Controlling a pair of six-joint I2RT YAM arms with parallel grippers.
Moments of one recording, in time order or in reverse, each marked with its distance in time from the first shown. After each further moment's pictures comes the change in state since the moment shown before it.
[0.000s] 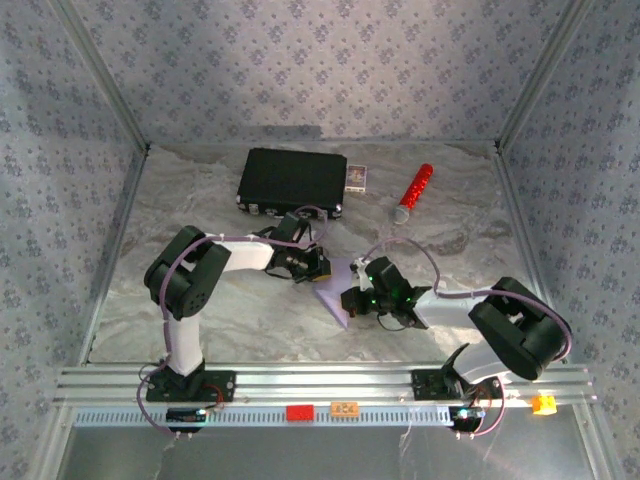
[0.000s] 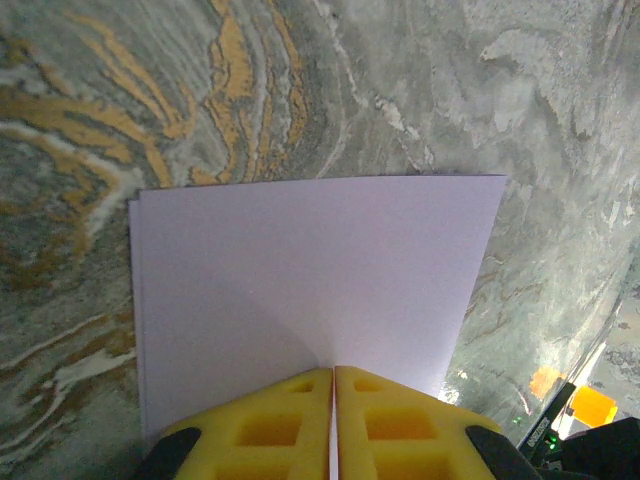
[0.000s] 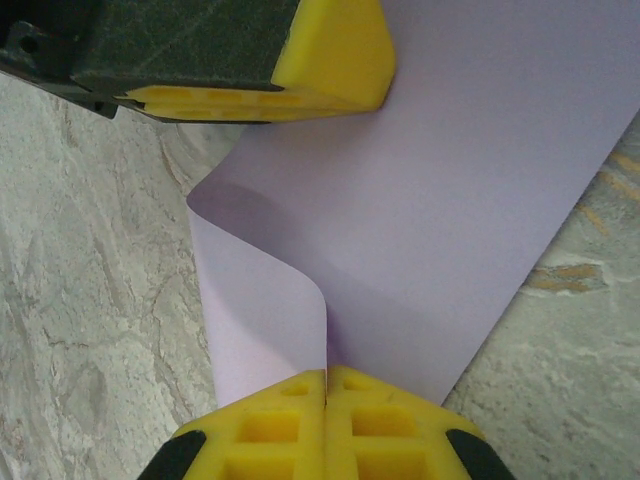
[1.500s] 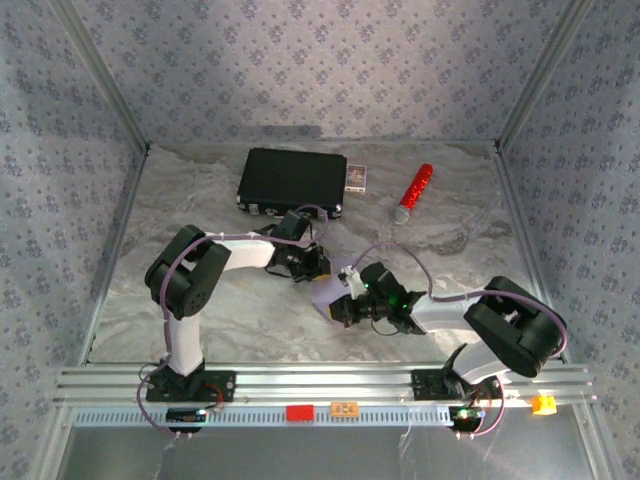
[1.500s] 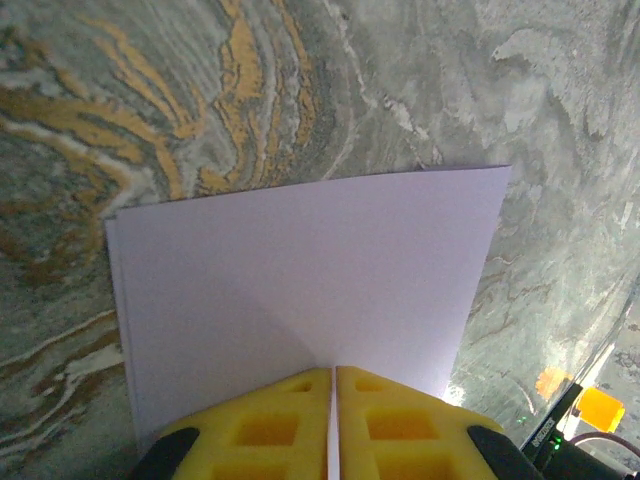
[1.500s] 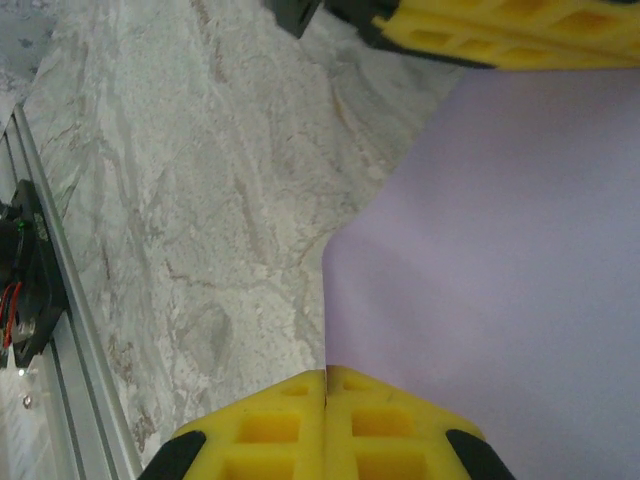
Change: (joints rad) left arm 0.000 0.004 0.031 -0.058 -0.007 0.011; right arm 0.063 0.023 -0.020 0.134 -0.143 -0.027
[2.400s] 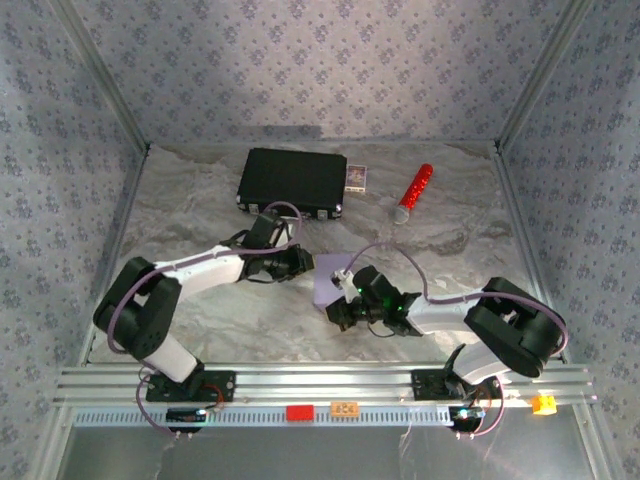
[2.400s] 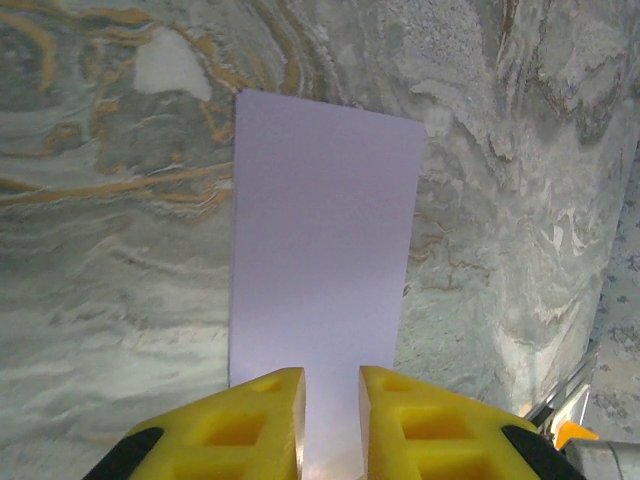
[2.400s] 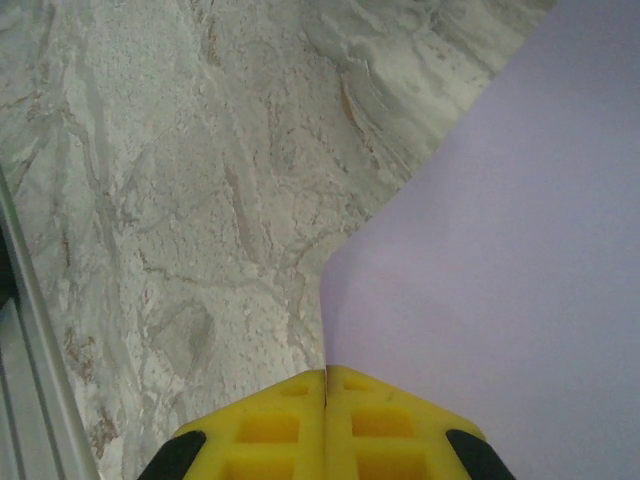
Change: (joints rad) left arm 0.037 -0.332 -0.188 -0.010 -0.117 -0.052; right arm 0.072 0.000 0.019 -0.035 0.092 -0.067
